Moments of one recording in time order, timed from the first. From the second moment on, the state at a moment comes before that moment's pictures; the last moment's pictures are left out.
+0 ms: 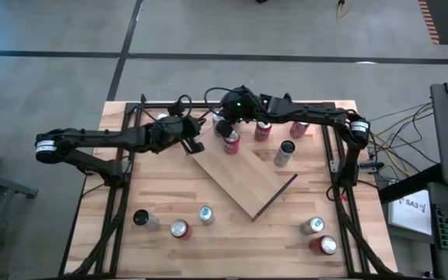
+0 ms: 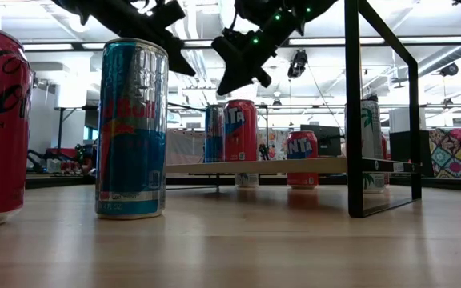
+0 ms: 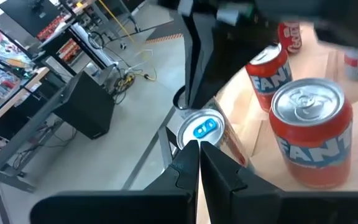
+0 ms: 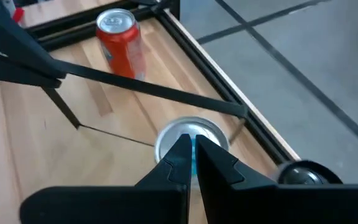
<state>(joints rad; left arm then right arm) 0.19 1.23 0.86 -0.01 -0.53 0.33 -0.34 1.84 1.61 -0.39 0.12 0.10</state>
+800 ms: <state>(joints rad) 0.18 1.16 0.86 -0.03 -0.53 0.32 -0.32 1.92 1.61 -0.32 0.07 0.11</state>
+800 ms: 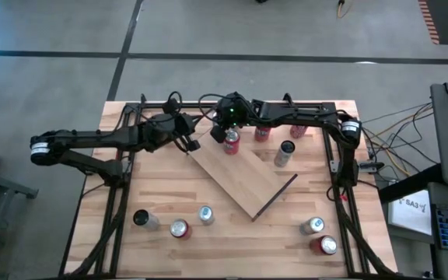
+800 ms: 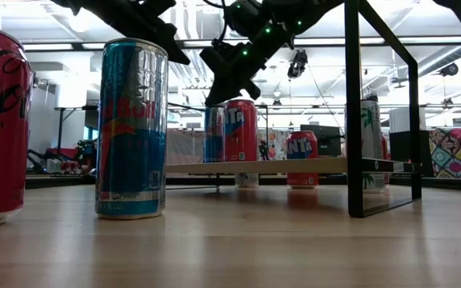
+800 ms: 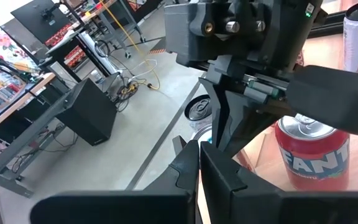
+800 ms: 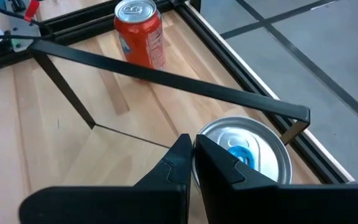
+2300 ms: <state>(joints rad) 0.17 1.16 0.85 -0.08 -0.52 0.30 -0.30 1.83 1.63 -0.40 0.07 0.08</state>
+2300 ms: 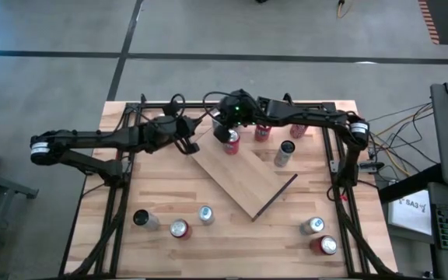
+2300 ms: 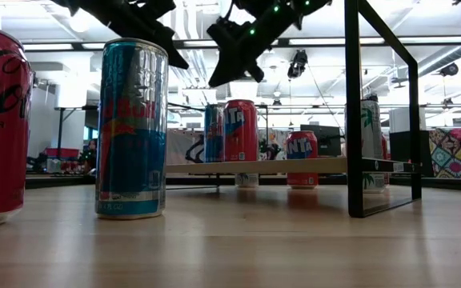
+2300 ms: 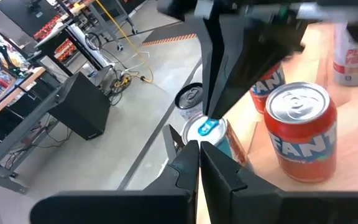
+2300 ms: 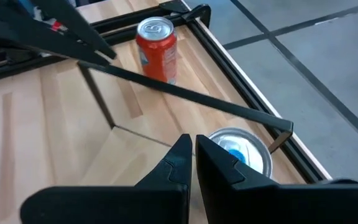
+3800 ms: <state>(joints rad) -0.06 1.15 0.85 -0.09 -0.52 0.29 -0.13 1.73 1.48 -0.66 0.05 0.21</state>
